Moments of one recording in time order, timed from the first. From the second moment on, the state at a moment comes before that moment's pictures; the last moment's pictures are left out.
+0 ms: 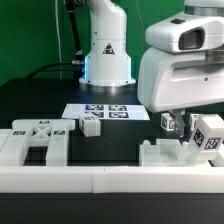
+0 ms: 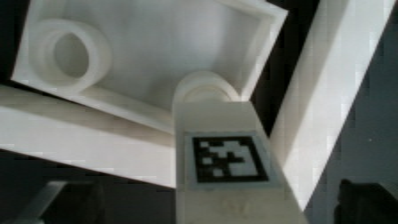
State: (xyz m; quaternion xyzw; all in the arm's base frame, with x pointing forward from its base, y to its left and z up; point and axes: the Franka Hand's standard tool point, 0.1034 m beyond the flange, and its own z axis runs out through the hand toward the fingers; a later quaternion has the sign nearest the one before) arm 0.648 0.104 0.084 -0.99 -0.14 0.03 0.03
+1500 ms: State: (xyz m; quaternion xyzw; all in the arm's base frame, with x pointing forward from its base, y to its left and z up) arm 0.649 0.092 0.086 -1.00 -0.04 -0.02 0.03
